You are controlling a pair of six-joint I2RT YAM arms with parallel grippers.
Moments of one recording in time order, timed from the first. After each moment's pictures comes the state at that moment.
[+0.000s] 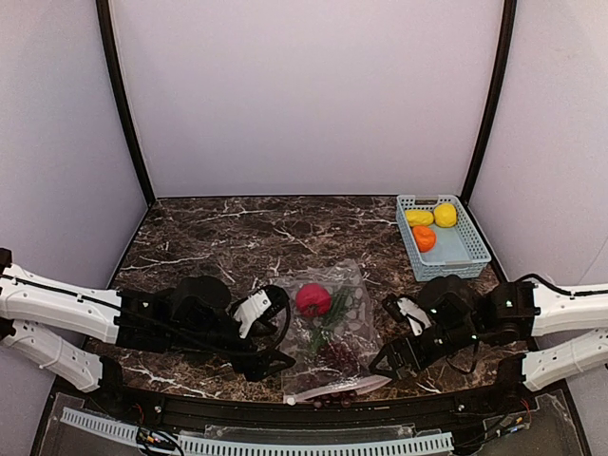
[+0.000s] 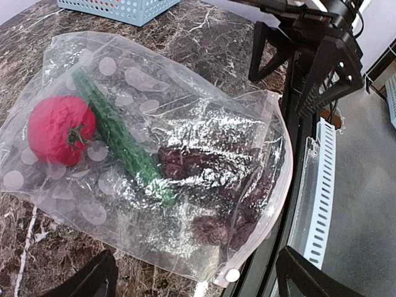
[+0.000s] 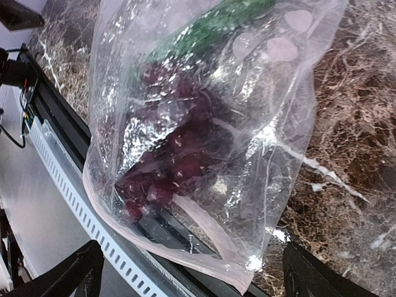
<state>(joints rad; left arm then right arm) -1.22 1.21 0.65 -0.06 0.06 -0.24 1.17 0.99 0.59 -0.55 -0.13 0.67</state>
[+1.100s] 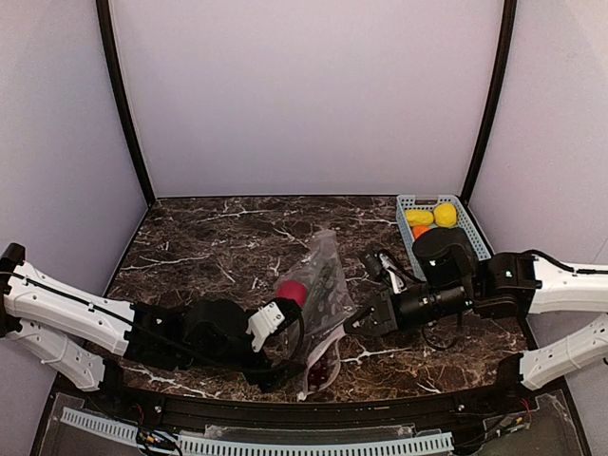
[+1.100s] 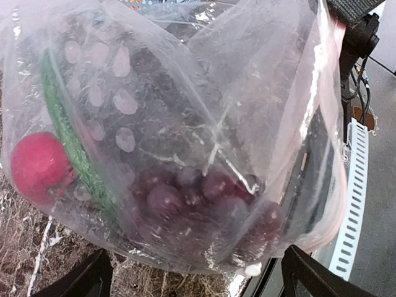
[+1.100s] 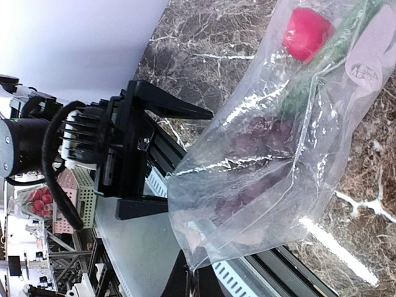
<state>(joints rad) -1.37 1.30 0.68 -0.03 -0.23 -0.24 1.17 1.08 0.85 -0.38 -0.25 0.89</state>
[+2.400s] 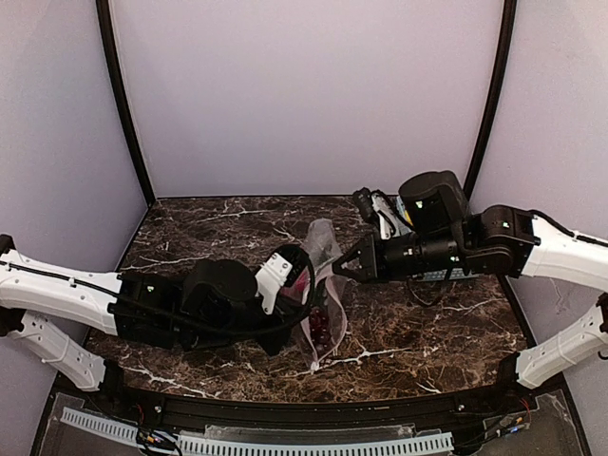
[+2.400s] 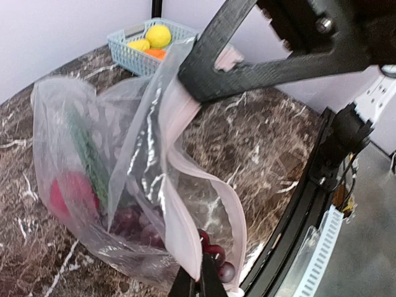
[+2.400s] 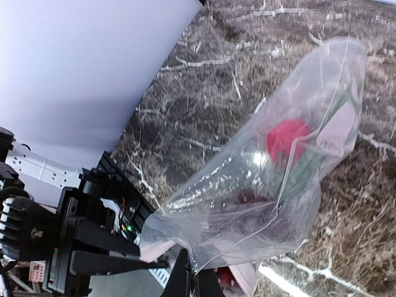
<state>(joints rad) -1.40 1.32 0.98 -0.22 -0.40 -0.40 1.12 1.24 1.18 -0.51 -0.05 0.77</state>
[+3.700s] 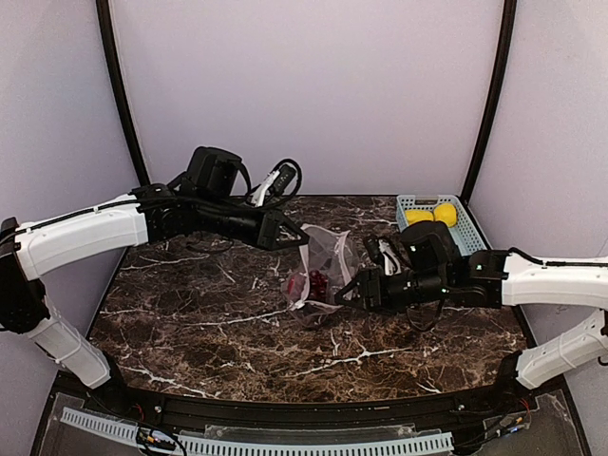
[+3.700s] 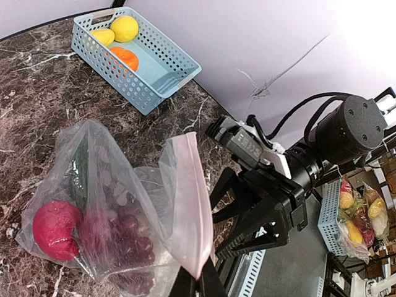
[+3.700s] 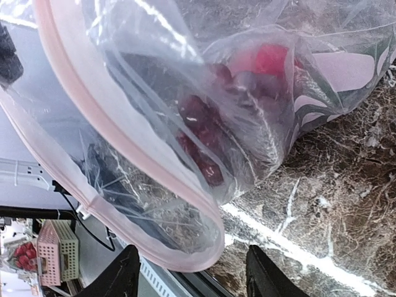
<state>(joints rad) -0.82 1.50 1.32 -0.35 0.50 -0.41 0.98 1.21 0.80 -0.23 -0.22 0.85</state>
